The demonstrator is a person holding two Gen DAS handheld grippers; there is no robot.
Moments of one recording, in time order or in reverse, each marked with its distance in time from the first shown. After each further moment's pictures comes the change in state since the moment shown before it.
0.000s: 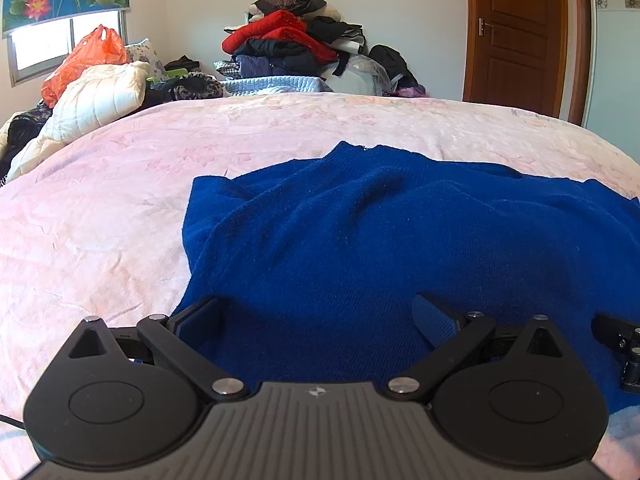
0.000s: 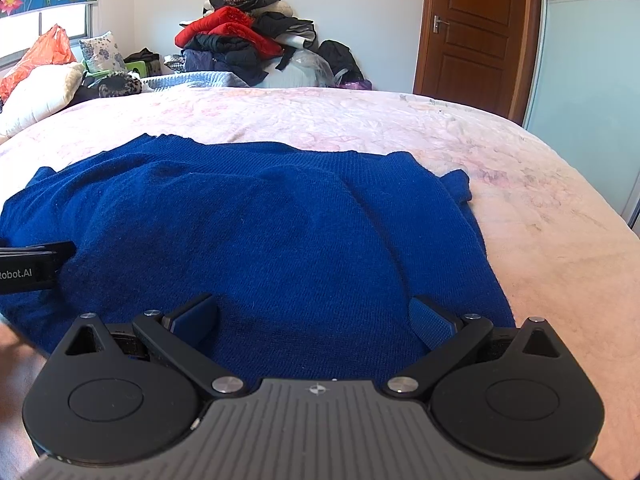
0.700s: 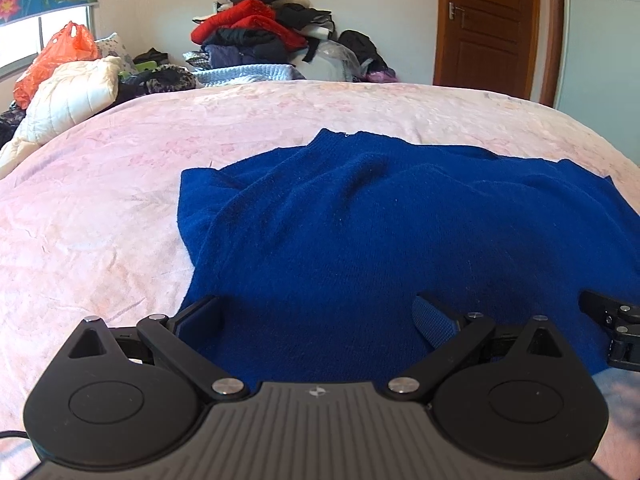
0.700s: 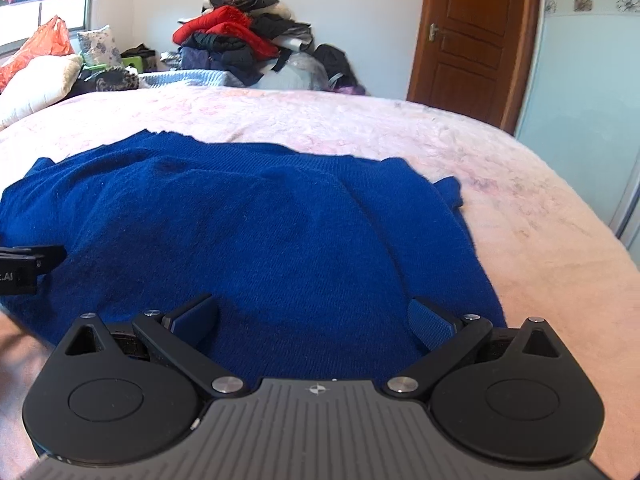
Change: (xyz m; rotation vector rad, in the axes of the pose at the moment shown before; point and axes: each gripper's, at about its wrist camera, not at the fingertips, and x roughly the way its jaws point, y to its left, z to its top) left arm -0.009 0.017 0.002 0.055 0.053 -0.095; right arm -0.015 0.012 -0.005 -0.041 -0.031 -0.057
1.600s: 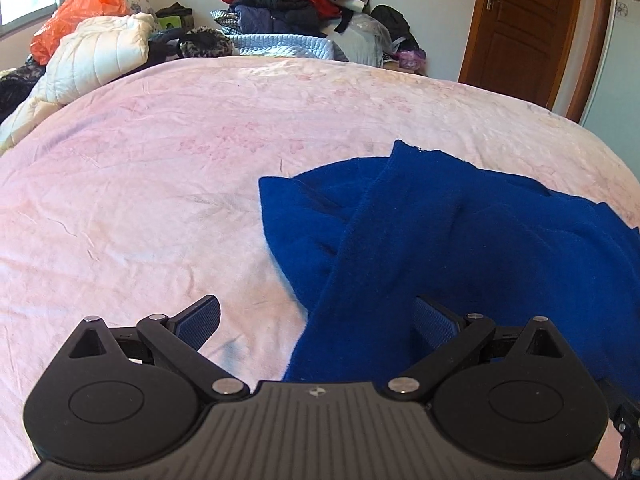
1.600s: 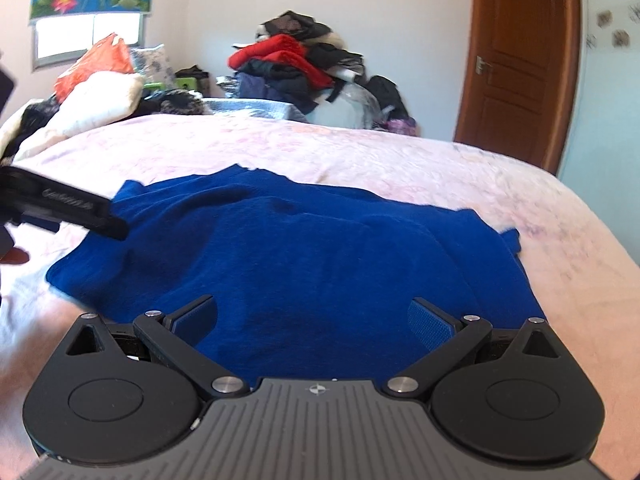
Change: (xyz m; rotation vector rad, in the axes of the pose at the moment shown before) left arm 0.006 0.070 0.044 -0.097 0.117 0.019; right arm -0.044 0.054 0.015 -0.081 -0.071 0.171
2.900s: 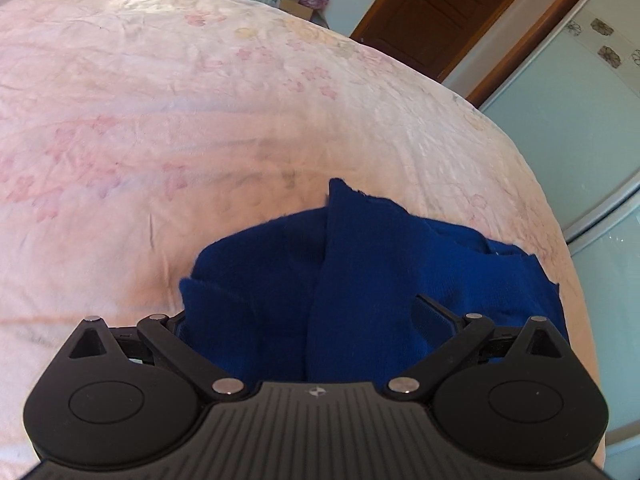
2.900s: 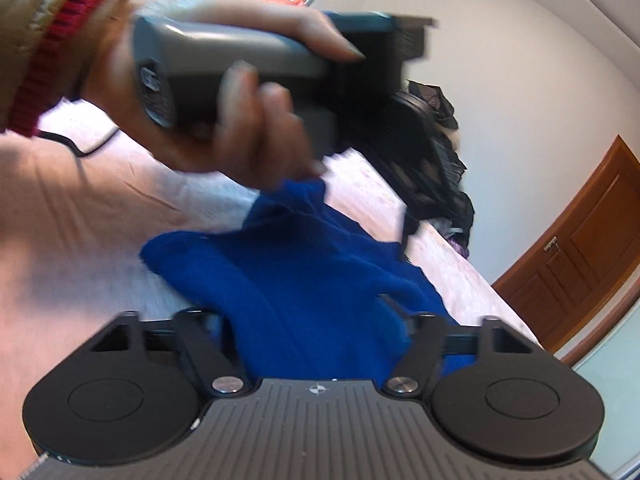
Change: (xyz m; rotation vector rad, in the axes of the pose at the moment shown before) left arm 0.134 0.020 0.110 -0.068 0.251 -0.489; right arm 0.050 0.179 0.010 -0.641 -0.120 -0.001
